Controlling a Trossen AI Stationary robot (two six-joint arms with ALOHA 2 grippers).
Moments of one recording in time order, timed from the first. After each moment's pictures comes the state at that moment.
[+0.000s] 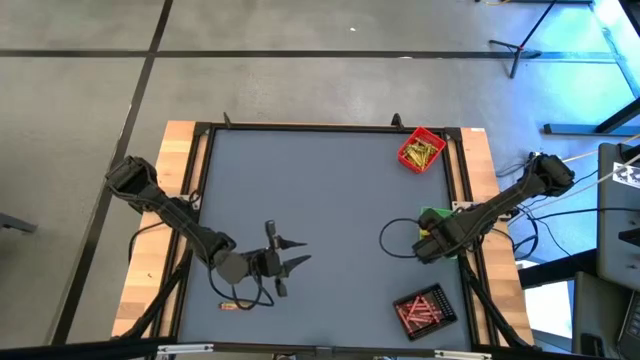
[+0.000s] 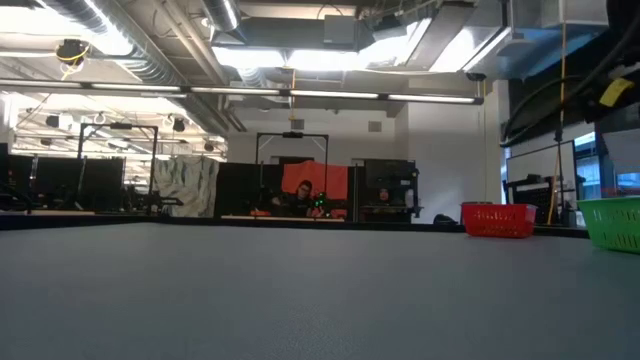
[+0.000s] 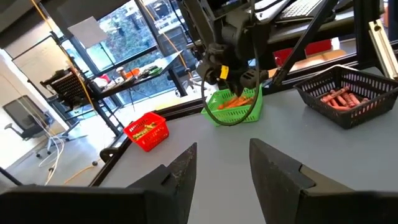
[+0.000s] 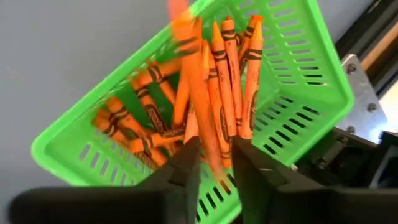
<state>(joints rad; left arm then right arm) -0.62 1.53 0.81 0.55 -0.93 0.24 0.54 1.27 0.76 -1.31 0.06 1.35</state>
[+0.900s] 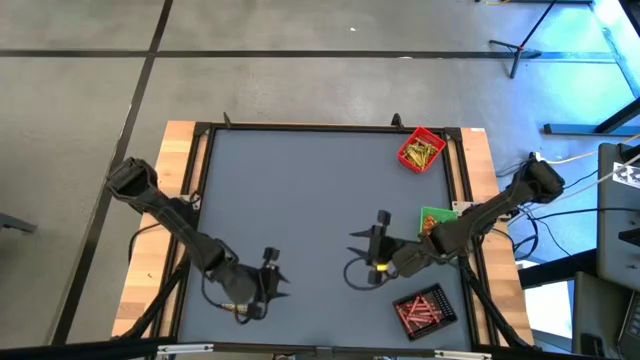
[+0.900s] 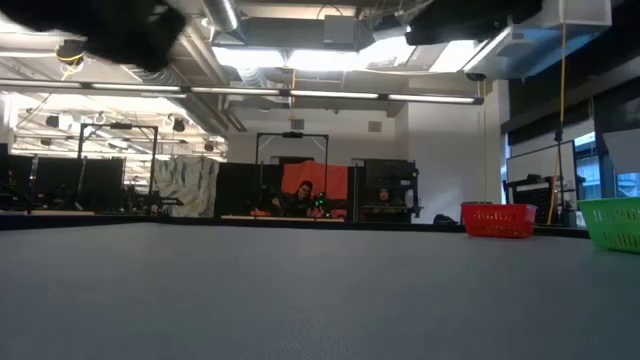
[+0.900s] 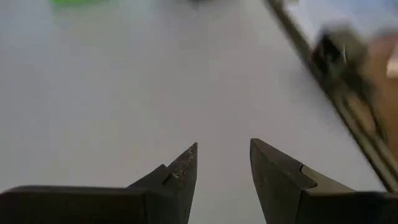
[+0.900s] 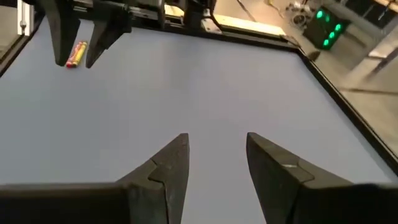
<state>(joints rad) -0.68 1.55 0.83 0.02 -0.43 -0.27 0.54 1.42 0.88 -0.02 0.70 0.14</state>
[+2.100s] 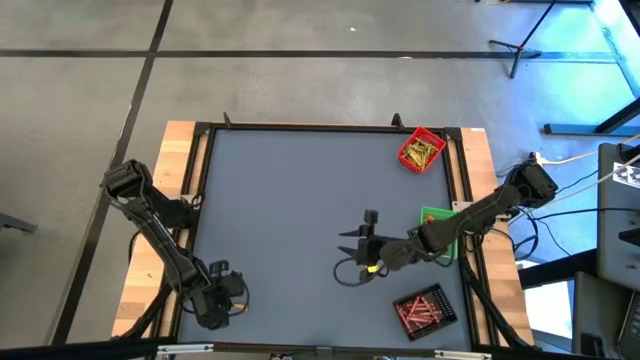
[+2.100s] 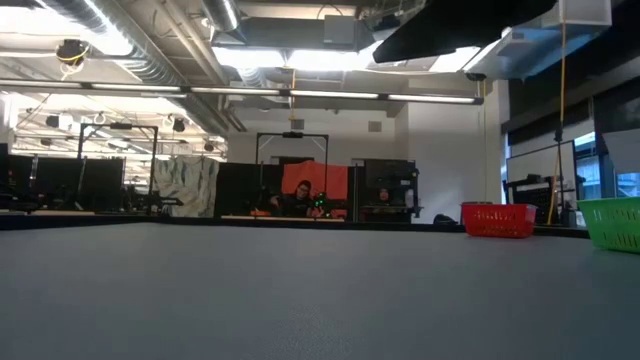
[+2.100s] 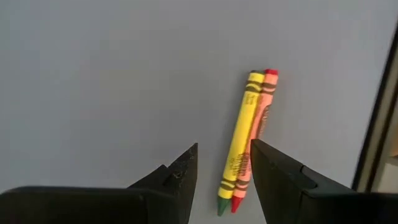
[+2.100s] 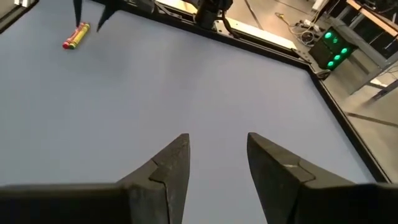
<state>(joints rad) -0.96 1.55 0.80 -0.48 -0.14 -1.20 0.48 1.50 0.88 0.11 0.60 -0.06</state>
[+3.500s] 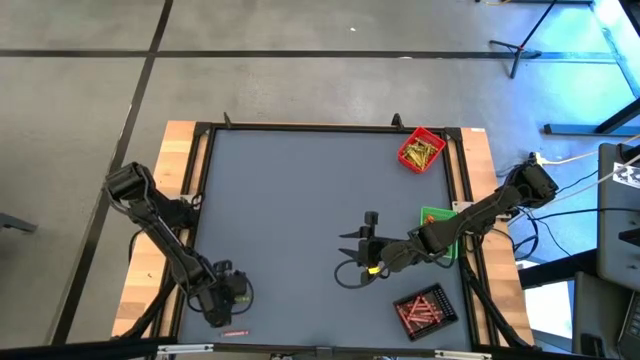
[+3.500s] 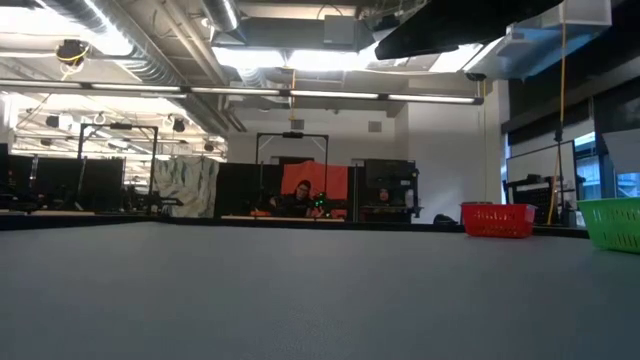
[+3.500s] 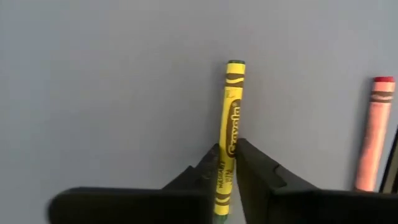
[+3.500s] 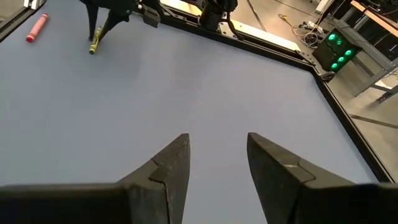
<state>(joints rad) -0.92 1.61 0.74 -0.41 -0.10 -1.16 0.48 1.50 0.88 0.11 0.60 -0.06</state>
